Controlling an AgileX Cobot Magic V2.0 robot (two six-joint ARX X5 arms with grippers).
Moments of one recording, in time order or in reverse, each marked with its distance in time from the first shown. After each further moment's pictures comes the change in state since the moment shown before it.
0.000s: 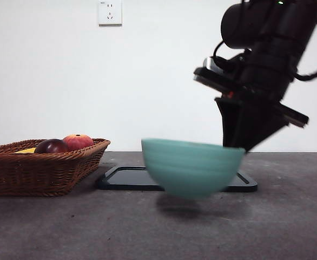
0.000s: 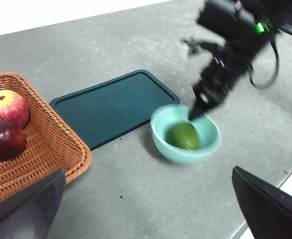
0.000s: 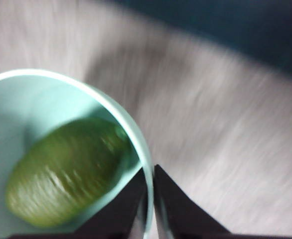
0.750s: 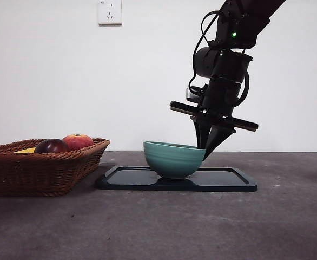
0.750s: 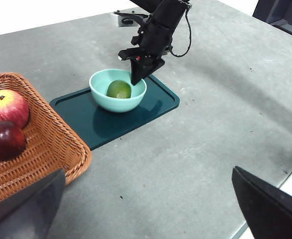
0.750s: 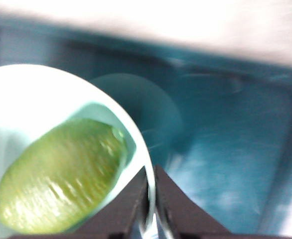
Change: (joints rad) left arm 0.000 0.000 0.000 -0.001 0.000 0.000; right arm -0.102 0.540 0.683 -0.132 0.126 0.068
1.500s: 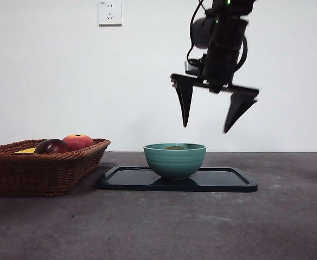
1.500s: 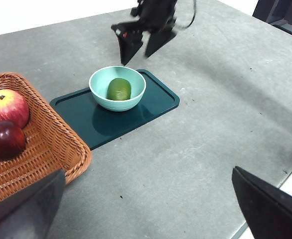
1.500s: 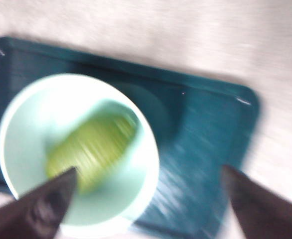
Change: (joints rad) left arm 0.000 0.000 0.000 0.000 0.000 0.000; right arm 0.014 -0.015 0.232 -0.260 0.095 -0.043
